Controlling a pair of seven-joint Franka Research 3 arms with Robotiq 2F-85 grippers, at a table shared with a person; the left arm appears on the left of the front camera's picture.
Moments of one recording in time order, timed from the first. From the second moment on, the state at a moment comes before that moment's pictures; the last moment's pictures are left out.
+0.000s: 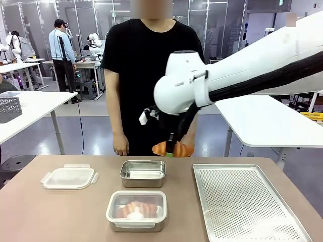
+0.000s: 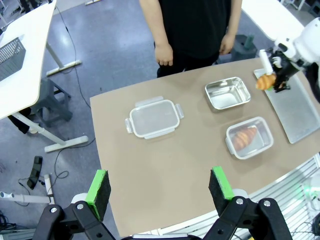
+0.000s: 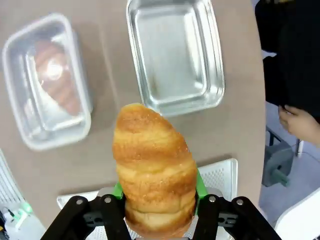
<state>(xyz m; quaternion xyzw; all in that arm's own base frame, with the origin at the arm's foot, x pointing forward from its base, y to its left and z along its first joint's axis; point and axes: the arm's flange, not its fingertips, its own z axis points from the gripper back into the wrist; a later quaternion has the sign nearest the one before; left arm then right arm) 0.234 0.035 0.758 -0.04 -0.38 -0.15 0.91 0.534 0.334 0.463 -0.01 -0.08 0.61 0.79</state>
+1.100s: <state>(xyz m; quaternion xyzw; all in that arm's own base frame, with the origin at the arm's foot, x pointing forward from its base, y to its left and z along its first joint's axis) 0.234 0.035 0.758 -0.04 -0.38 -0.15 0.91 0.579 0.439 0.384 0.00 -0.06 0.61 0.79</state>
